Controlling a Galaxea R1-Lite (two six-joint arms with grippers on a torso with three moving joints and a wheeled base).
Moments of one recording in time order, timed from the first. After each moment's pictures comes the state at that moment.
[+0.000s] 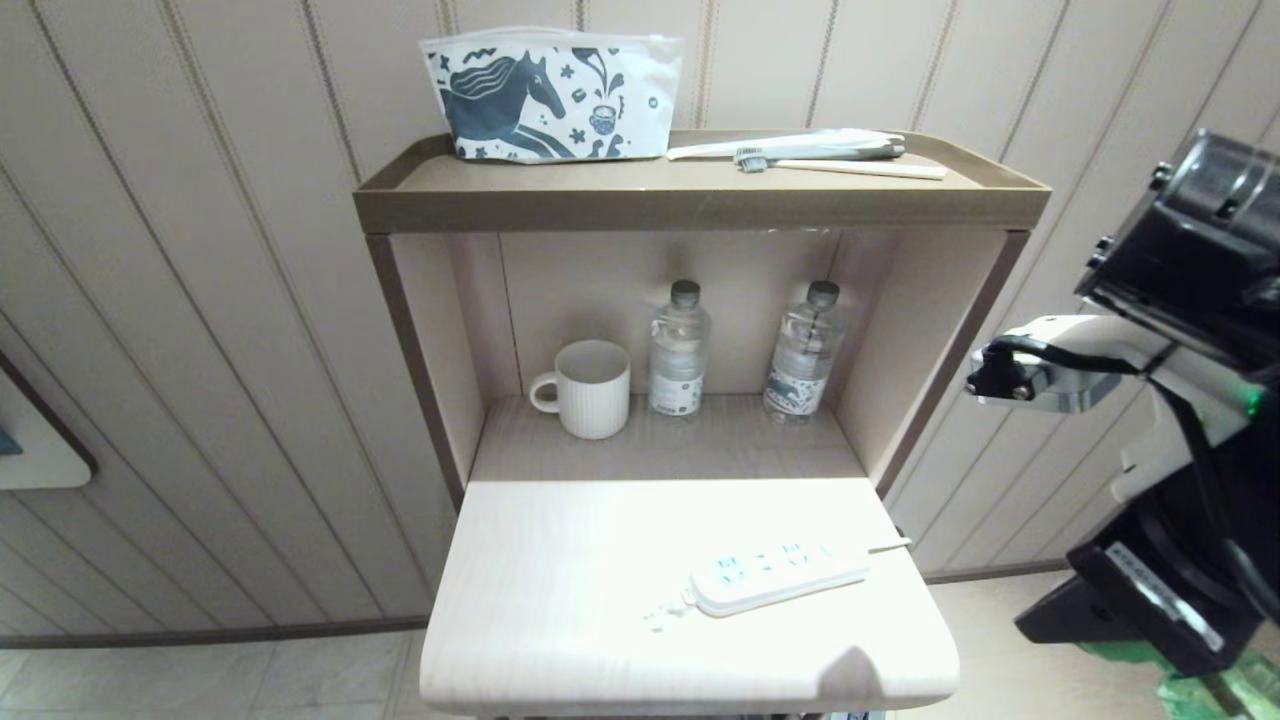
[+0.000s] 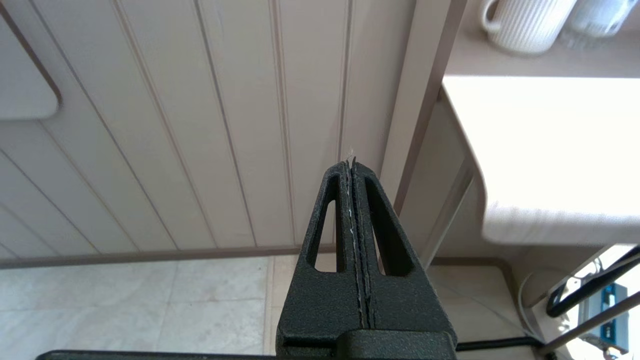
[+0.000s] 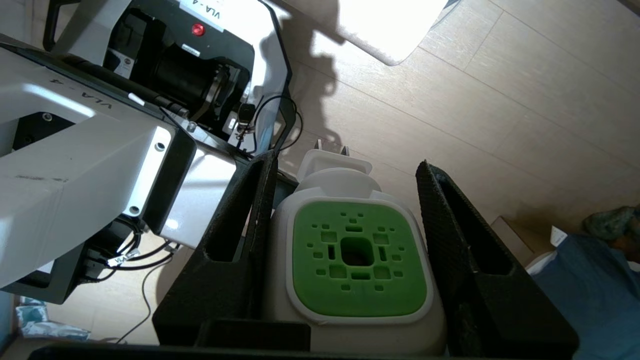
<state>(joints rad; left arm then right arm) 0.00 0.00 0.00 0.02 -0.01 0.00 0.74 1.56 -1.72 1.39 -0.17 0.23</state>
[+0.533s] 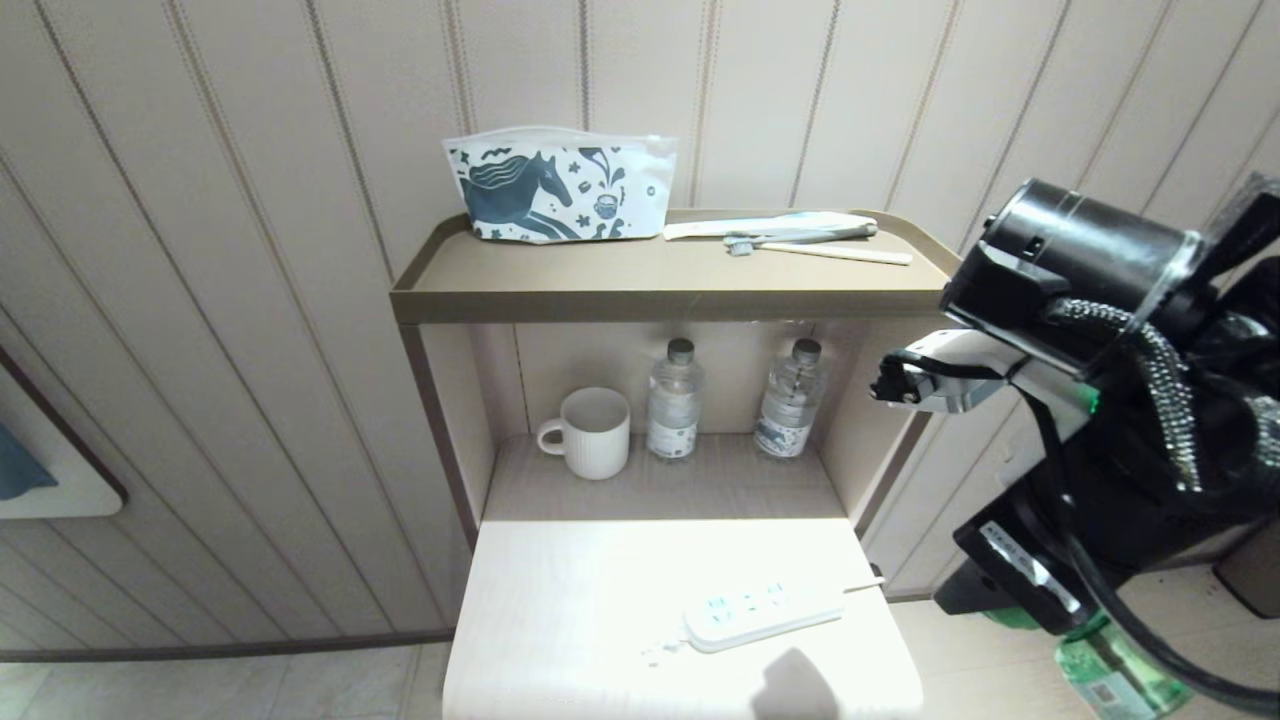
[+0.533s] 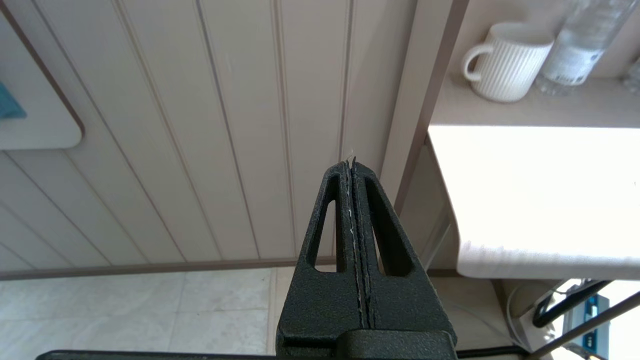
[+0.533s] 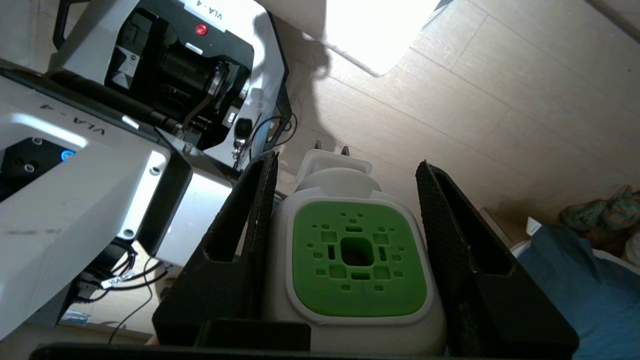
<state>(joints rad) 0.00 0.00 0.00 0.02 -0.01 0.00 0.72 1.66 -1.72 1.31 -0.17 0.18</state>
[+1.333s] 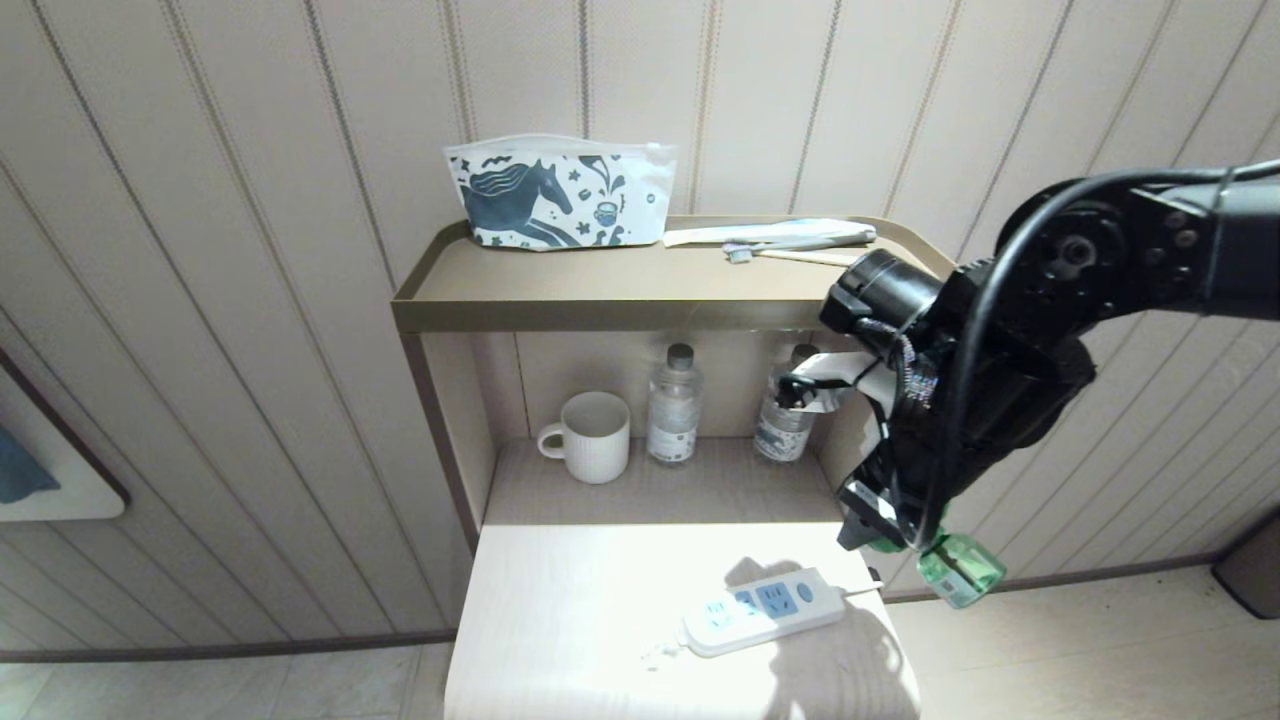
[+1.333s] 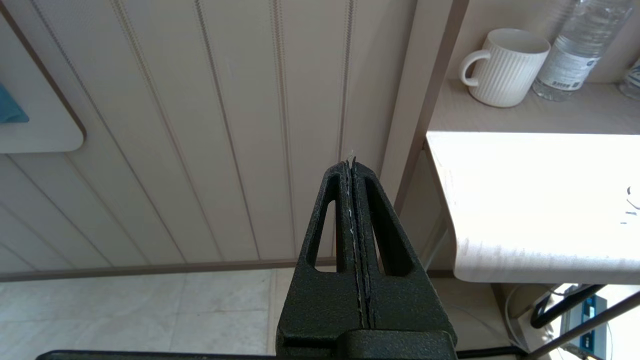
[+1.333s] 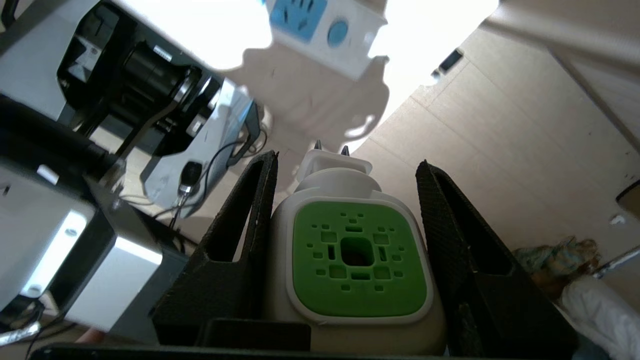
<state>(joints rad) 0.00 0.00 0.00 0.02 -0.01 0.00 0.51 1.91 -1.72 1.06 -0.09 -0.18</state>
